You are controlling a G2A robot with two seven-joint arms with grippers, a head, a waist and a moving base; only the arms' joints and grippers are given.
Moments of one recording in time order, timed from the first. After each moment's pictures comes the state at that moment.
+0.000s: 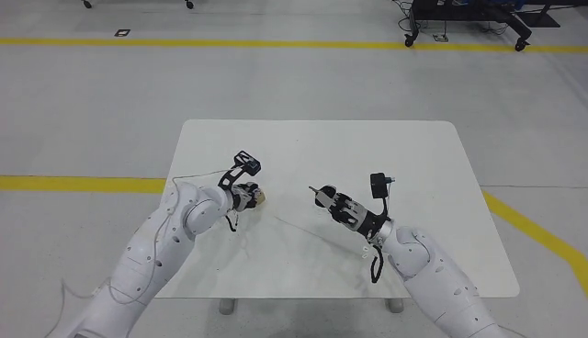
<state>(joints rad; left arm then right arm) 1.01 -1.12 -0.91 -1.32 0.93 -0.28 -0.76 -1.38 -1.20 1.12 -1.34 -0.46 -0.88 0.08</state>
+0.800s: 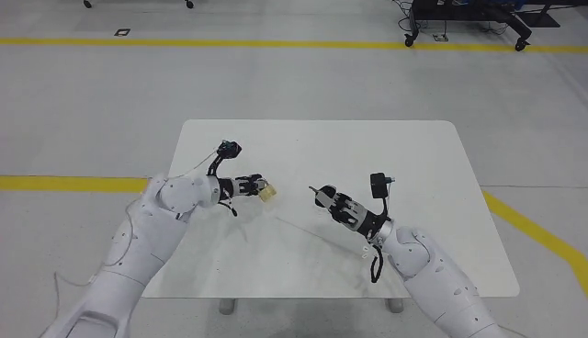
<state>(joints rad) 0.89 -1.17 -1.01 -1.02 0.17 -0.29 -0.92 -1.38 -1.20 1.12 -1.34 -0.46 -0.88 0.08</state>
